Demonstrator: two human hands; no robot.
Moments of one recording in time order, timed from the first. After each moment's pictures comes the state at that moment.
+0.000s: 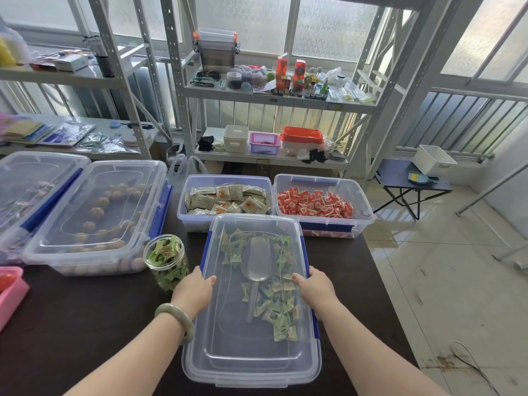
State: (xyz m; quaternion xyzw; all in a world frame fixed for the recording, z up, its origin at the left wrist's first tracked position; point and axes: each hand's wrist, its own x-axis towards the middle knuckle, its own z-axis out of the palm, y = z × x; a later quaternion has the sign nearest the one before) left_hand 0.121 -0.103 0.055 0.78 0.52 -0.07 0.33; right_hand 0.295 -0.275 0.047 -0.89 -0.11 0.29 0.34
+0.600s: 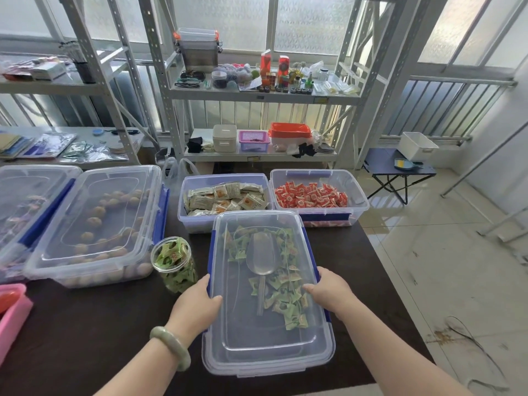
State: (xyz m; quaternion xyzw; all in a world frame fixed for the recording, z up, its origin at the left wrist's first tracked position) left_hand 0.077 -0.106 0.053 0.82 0.44 -0.02 0.37; right_hand 0.273 -0.299 0.061 -0.91 -0.15 0.30 0.24
